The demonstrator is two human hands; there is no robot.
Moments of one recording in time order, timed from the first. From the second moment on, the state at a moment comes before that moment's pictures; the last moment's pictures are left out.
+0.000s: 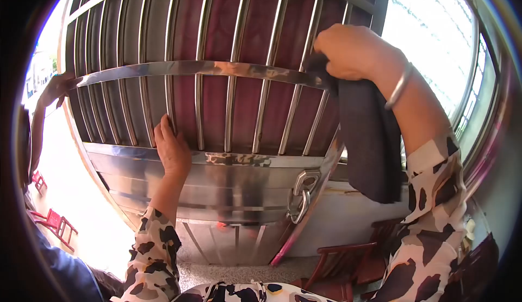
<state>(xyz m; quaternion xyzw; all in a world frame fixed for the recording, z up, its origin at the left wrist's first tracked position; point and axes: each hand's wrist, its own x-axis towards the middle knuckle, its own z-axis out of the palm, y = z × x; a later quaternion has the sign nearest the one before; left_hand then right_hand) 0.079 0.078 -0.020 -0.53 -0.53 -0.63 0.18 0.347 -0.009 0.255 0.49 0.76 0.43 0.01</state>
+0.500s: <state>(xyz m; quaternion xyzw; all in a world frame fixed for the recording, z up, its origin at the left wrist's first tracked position) 0.074 0.076 -0.022 -0.55 -0.50 -0.64 0.19 0.321 0.029 0.213 0.42 0.77 0.48 -0.02</state>
